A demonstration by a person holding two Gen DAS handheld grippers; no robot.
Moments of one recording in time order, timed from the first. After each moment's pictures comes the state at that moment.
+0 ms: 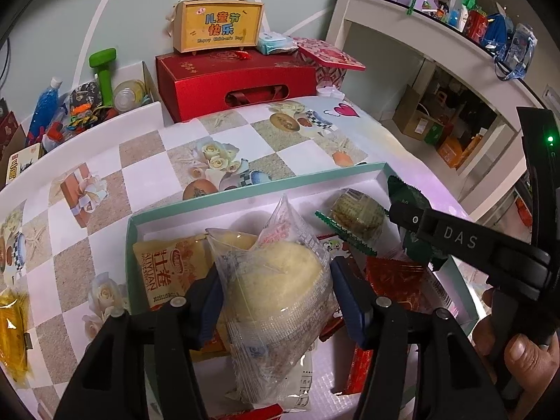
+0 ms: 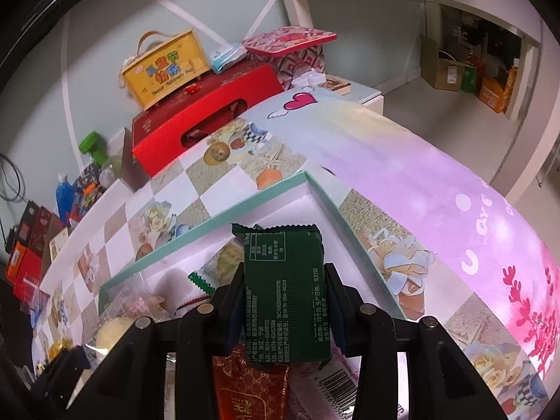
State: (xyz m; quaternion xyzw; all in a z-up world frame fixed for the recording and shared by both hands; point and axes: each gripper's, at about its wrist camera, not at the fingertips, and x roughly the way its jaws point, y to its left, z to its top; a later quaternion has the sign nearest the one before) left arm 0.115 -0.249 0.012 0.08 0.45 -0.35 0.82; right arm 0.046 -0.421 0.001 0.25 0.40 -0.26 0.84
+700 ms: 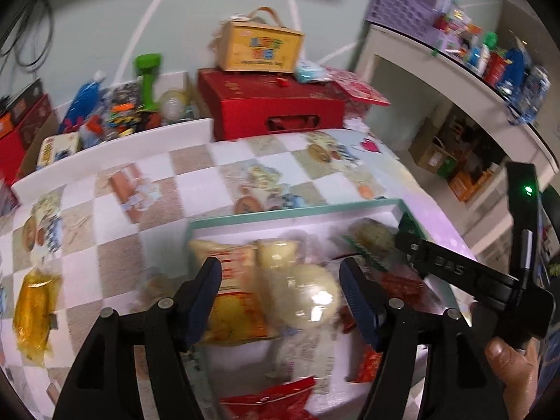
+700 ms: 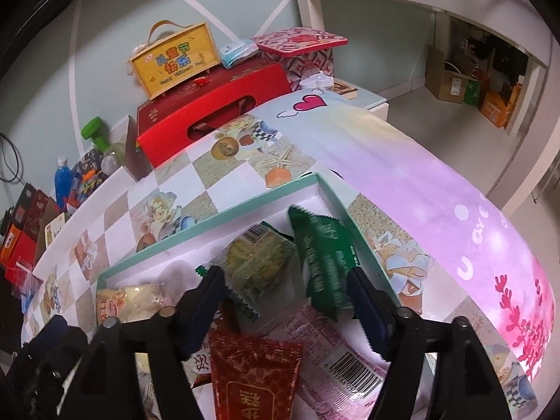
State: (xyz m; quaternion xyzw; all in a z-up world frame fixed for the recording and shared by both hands) left arm 0.123 -0.197 0.041 0.02 0.44 -0.30 0.85; right arm 0.052 -0.407 0.010 0.22 0.41 -0.26 0.84
